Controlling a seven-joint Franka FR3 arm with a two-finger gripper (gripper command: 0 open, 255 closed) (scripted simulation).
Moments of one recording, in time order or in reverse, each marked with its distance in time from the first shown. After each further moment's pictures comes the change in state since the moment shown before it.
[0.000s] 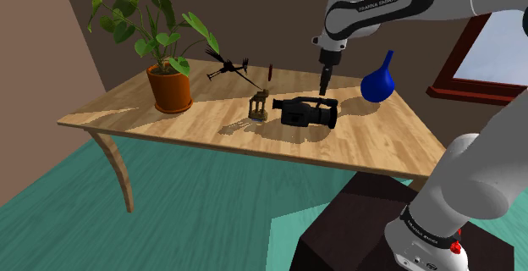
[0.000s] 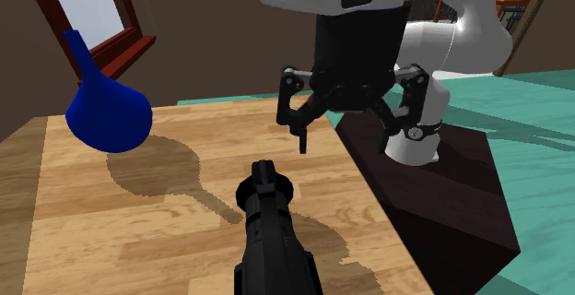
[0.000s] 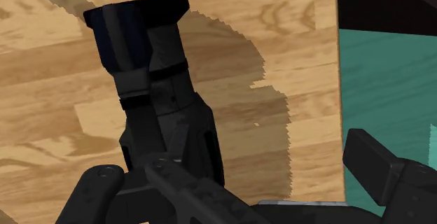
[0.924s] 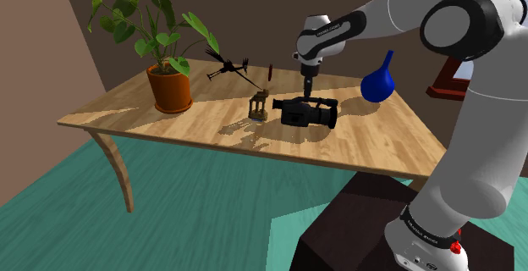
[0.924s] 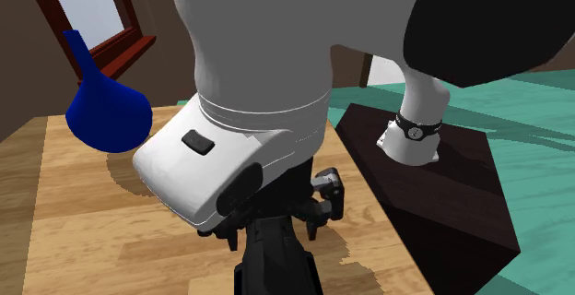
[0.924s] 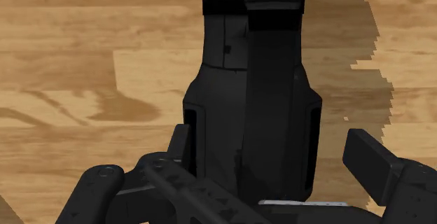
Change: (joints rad) arm -0.030 0.396 -0.025 0.237 0.082 0.151 -0.252
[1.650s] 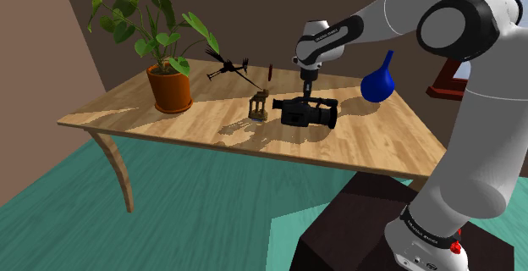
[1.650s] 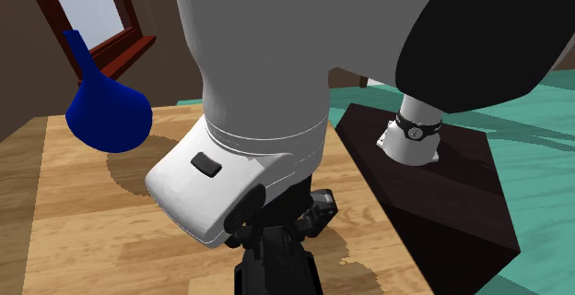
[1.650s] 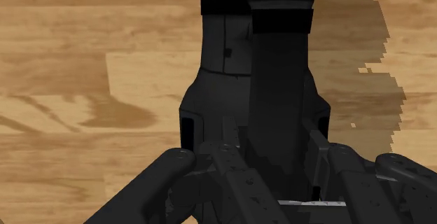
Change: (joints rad) arm -0.002 0.016 0.002 -0.027 0.006 0.043 -0.003
